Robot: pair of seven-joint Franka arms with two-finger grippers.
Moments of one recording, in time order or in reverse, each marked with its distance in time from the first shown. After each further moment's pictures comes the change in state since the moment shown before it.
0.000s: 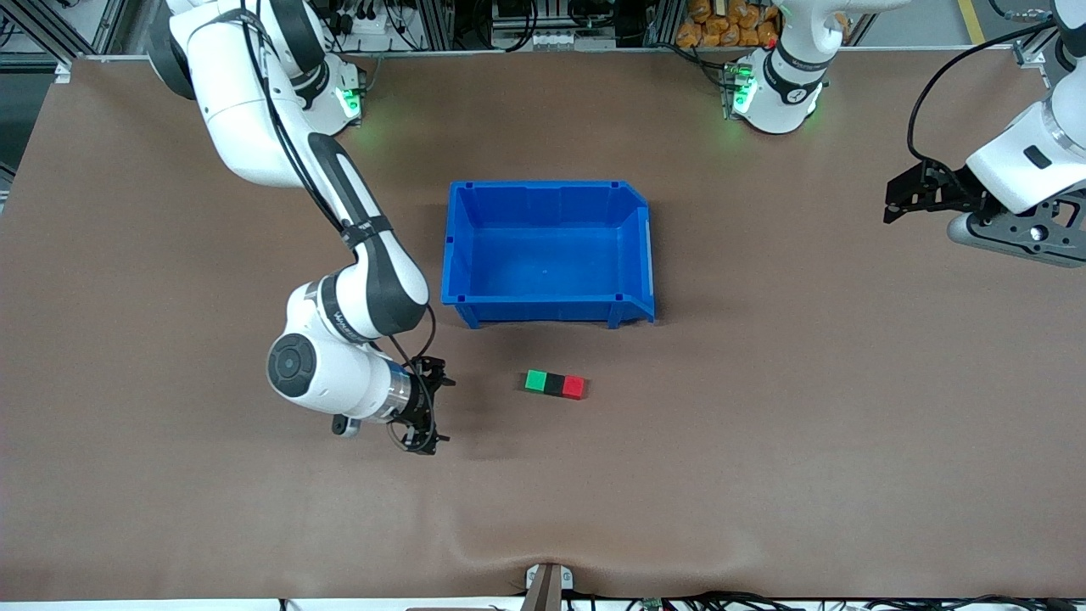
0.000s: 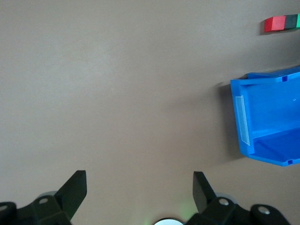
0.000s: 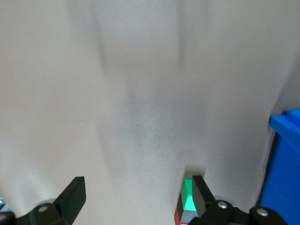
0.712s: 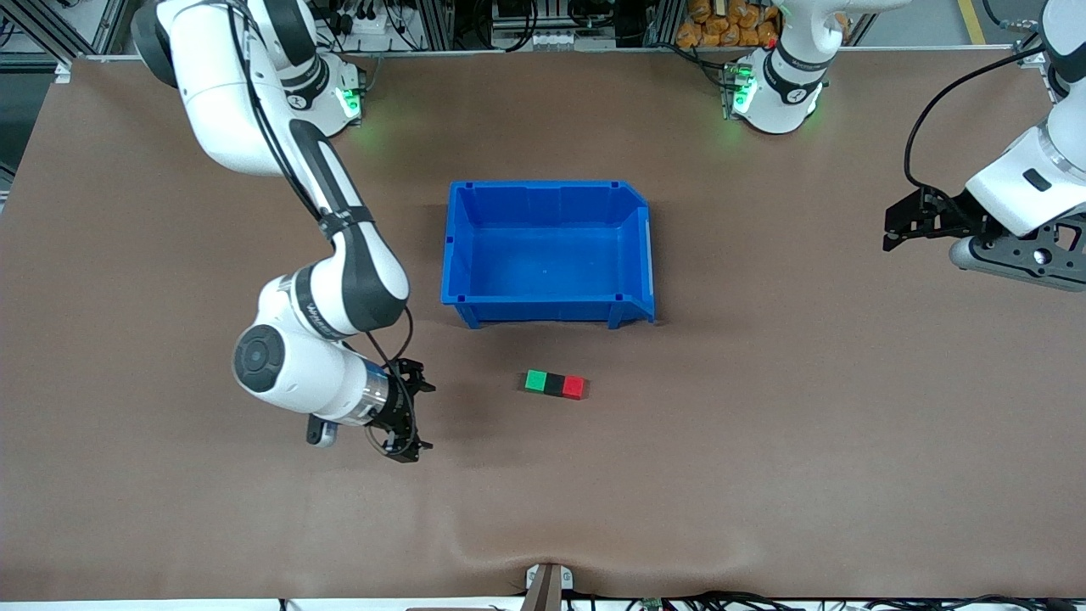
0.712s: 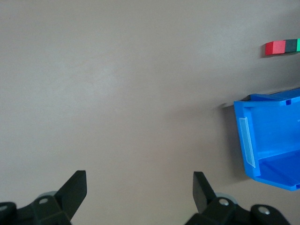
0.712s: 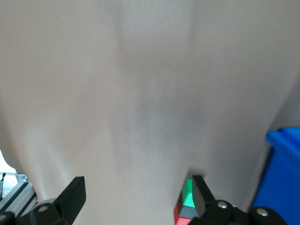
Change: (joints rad) left arm 0.003 0.032 0.003 0.001 0.000 0.107 0.000; right arm -0.027 -0.059 -0.018 0.008 -0.010 -0.079 -0.118
